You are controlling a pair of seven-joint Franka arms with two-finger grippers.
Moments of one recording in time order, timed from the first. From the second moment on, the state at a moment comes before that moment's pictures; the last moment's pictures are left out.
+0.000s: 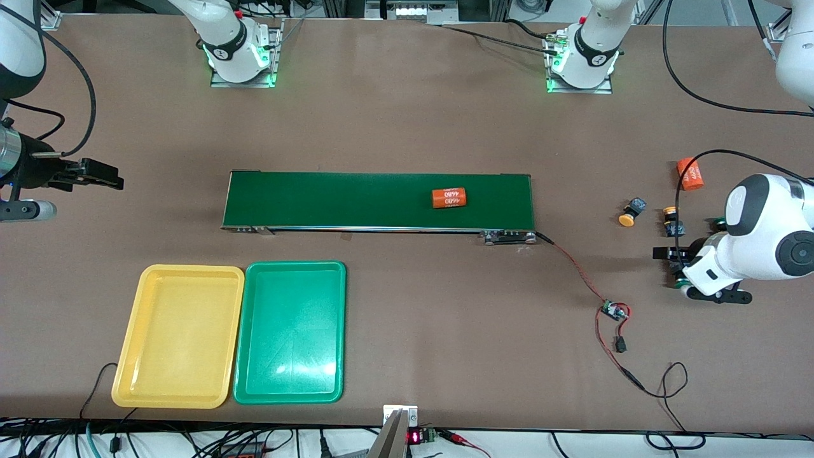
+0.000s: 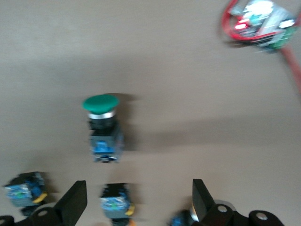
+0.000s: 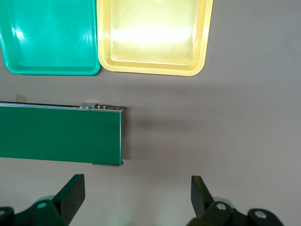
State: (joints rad) left arm 0.69 0.73 -0.65 -1.60 0.60 1.90 -0.09; right arm -0.05 0.19 0.01 -1.50 0.01 1.55 -0.08
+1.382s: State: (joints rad) left arm 0.70 0.83 -0.60 -1.62 0.67 2.04 -0.08; right arm -0.05 0.19 0.01 -1.50 0.01 1.54 -0.08
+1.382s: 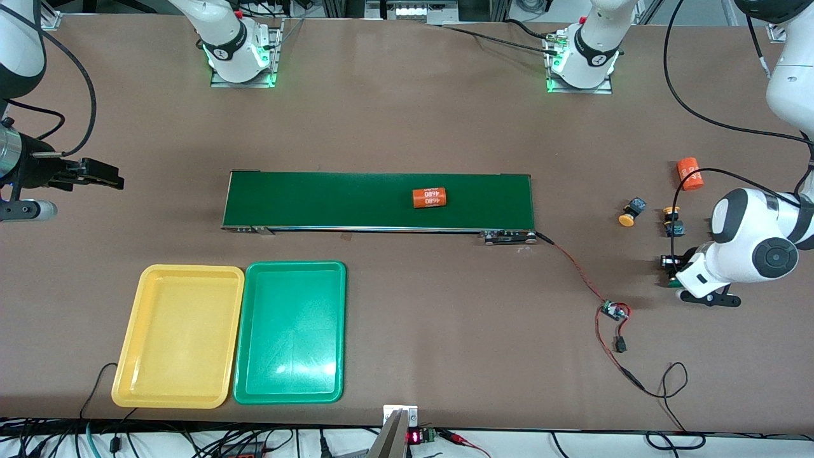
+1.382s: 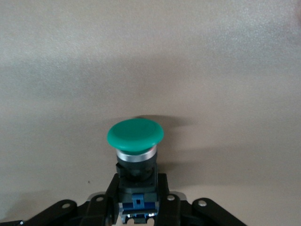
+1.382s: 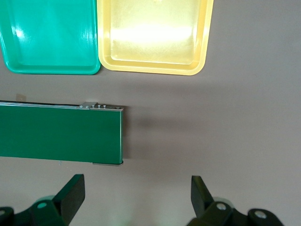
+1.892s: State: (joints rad) left arm 0.68 0.78 -0.99 -1.58 0.67 1.65 -0.10; right arm -0.04 0.22 0.01 -1.50 0.01 1.54 -0.08
